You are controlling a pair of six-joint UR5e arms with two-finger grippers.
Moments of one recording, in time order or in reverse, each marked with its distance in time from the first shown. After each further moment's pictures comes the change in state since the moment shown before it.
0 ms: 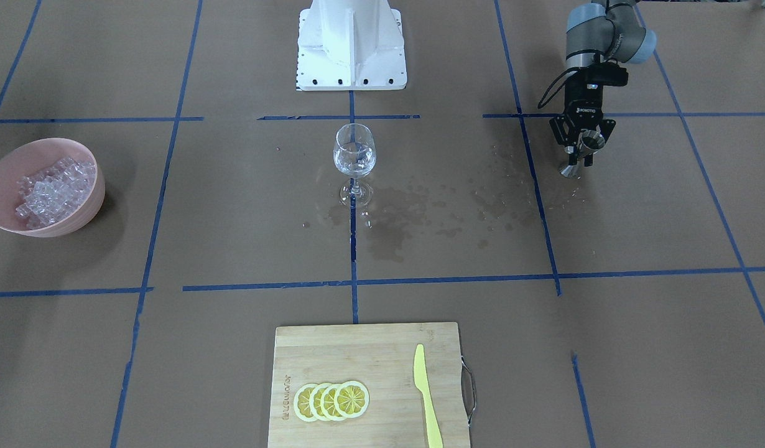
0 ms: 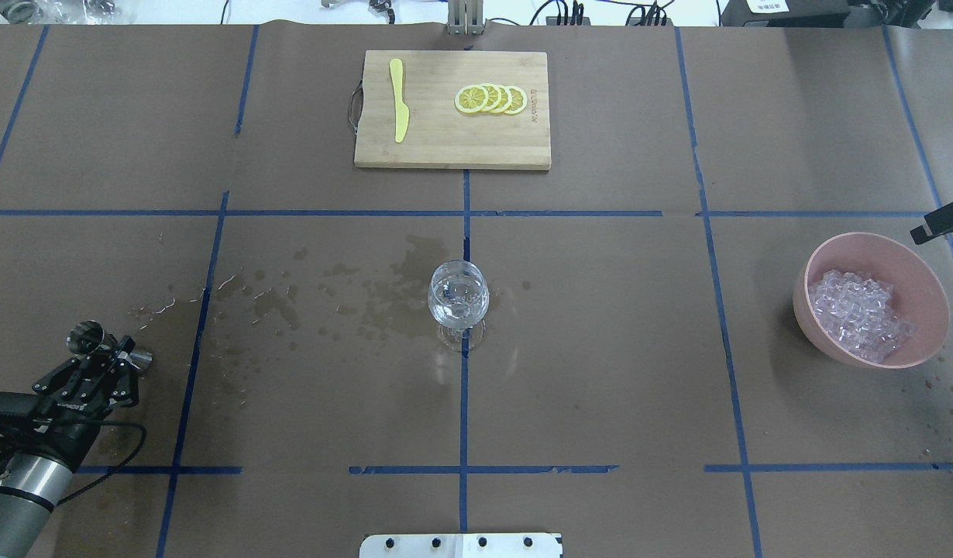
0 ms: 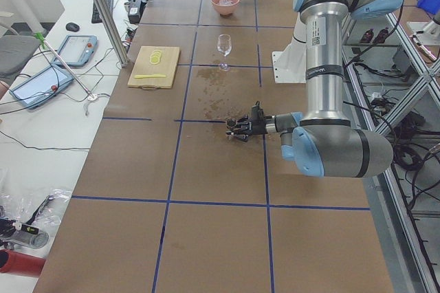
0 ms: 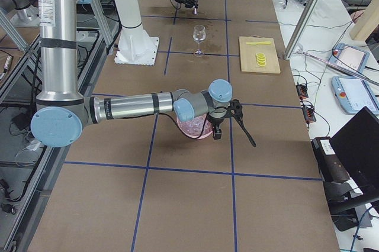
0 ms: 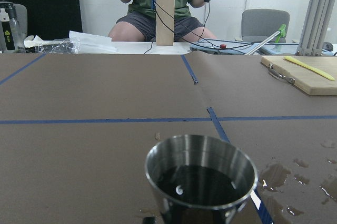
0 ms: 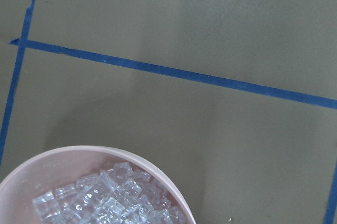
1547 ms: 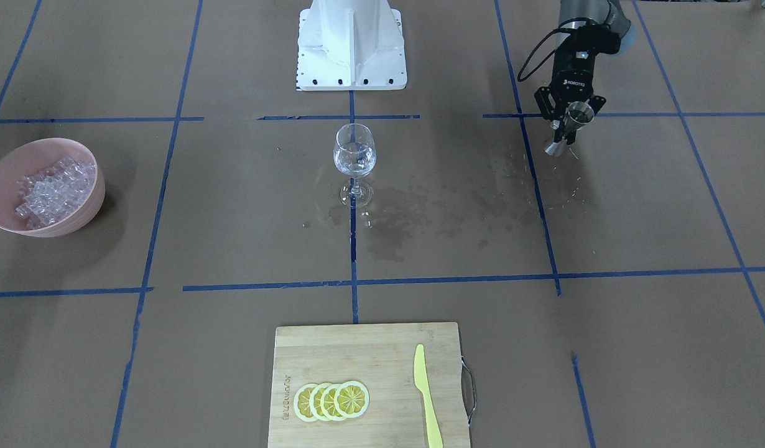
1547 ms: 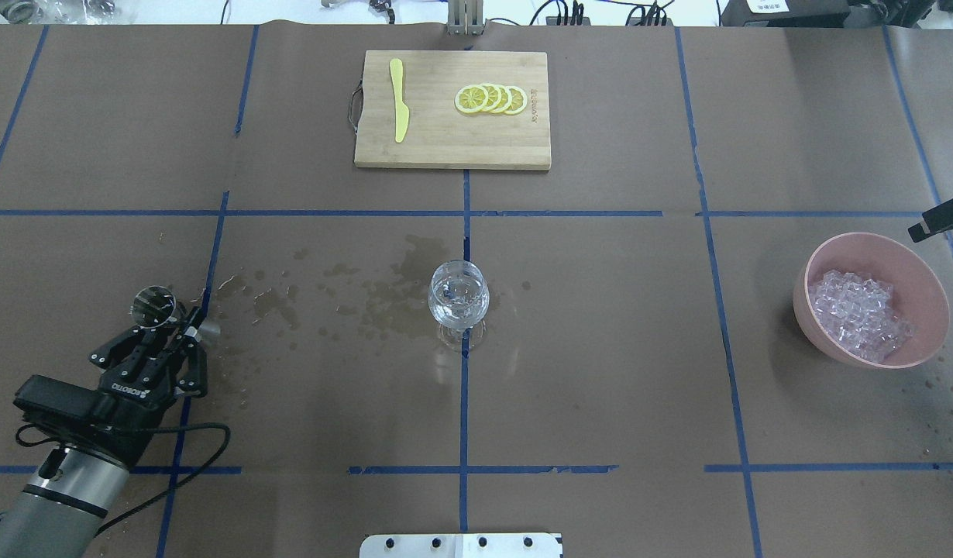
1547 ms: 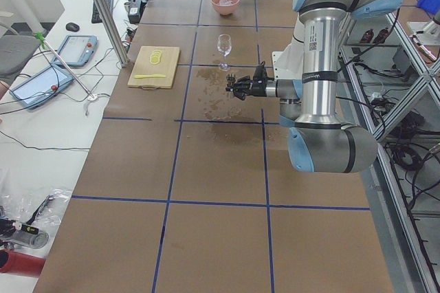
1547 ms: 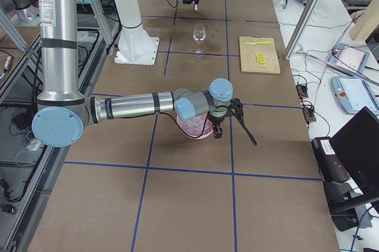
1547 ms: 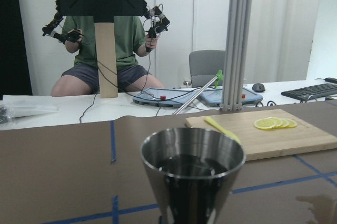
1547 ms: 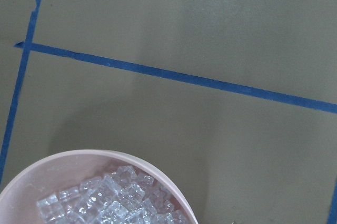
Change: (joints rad) left arm -0.005 -0.204 -0.183 -0.237 0.038 0.677; right arm -0.001 0.007 0.001 0.000 0.000 0.000
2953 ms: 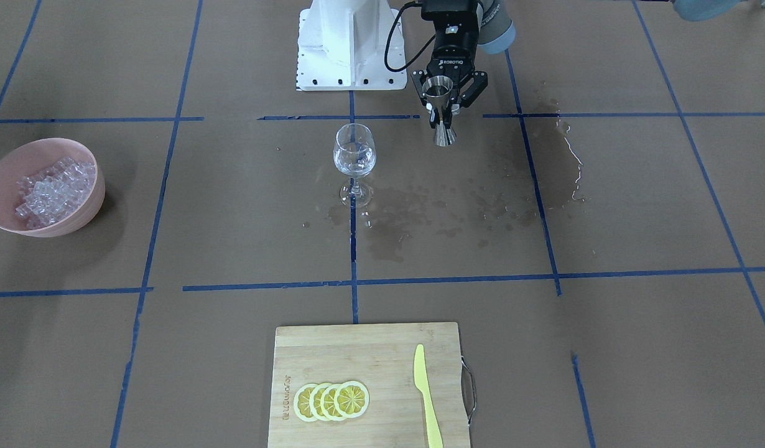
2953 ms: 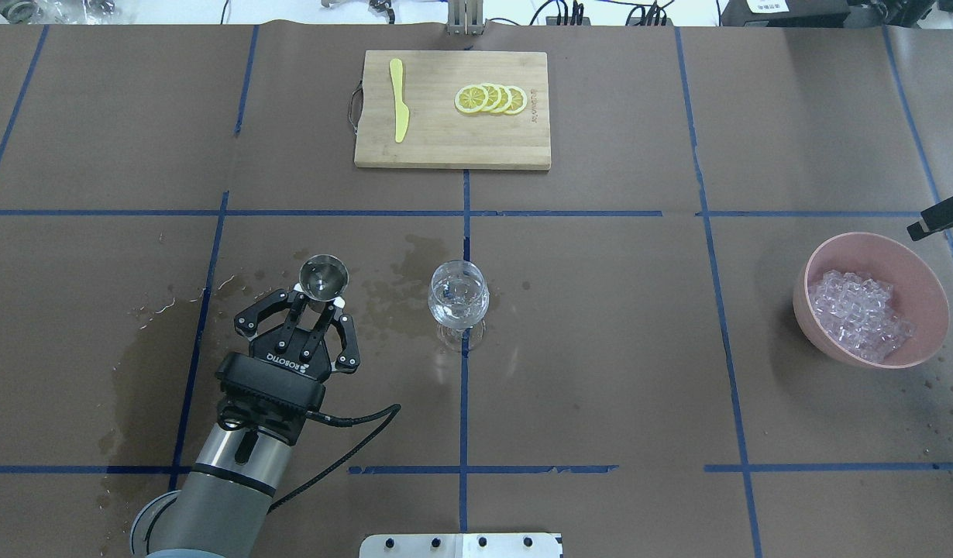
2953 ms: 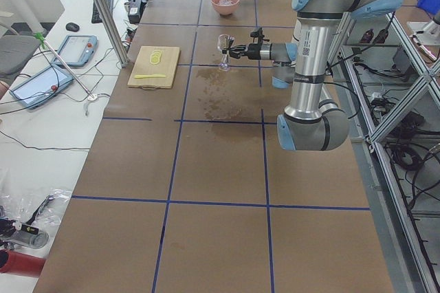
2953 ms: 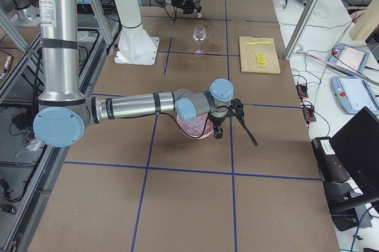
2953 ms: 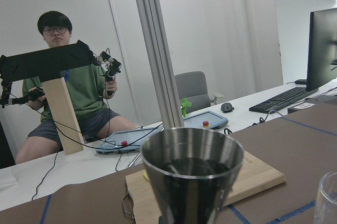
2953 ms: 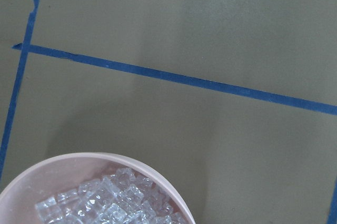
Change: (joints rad) left arm -0.044 -0.367 0.019 0.269 -0.005 0.414; right arm 0.000 0.005 -0.006 -0.001 0.000 0.000
